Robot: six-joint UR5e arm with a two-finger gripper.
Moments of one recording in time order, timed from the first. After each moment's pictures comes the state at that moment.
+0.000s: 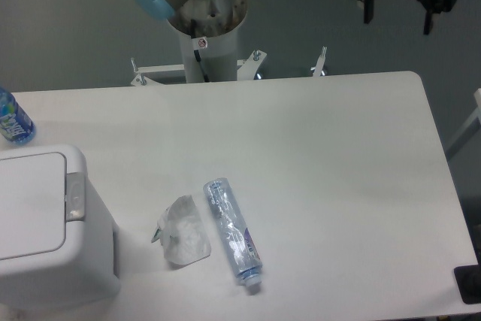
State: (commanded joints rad) arm 2.88 -1.57 -1.40 -1.43 1.49 1.44
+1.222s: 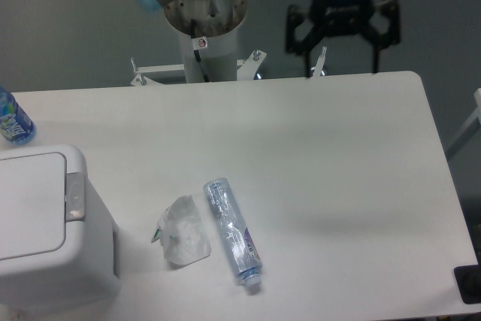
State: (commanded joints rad) arm 2.51 -1.63 -1.44 -1.16 1.46 0.39
